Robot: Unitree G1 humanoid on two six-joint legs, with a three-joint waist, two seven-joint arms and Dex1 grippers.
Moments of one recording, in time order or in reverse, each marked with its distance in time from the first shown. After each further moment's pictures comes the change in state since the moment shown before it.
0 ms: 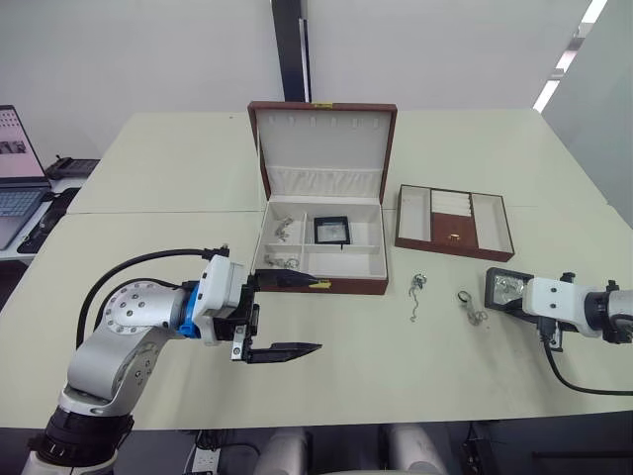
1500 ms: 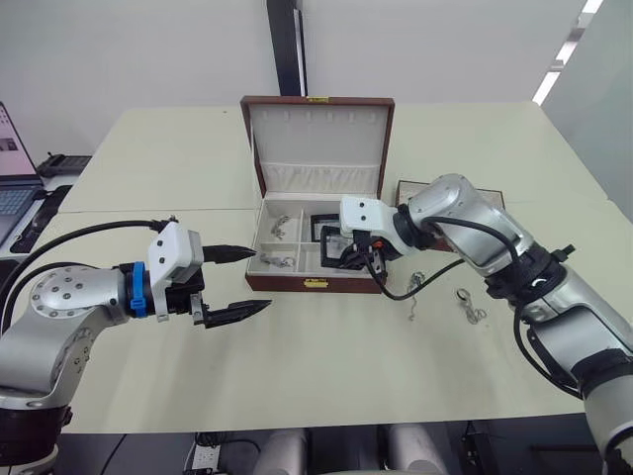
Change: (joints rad) left arm 0.036 0.193 0.175 0.075 0.061 0.149 0.130; right arm -0.983 0.570 0.665 0.054 0.102 0.722 0.139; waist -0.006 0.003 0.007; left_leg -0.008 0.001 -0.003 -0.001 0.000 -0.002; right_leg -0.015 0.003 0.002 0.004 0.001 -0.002
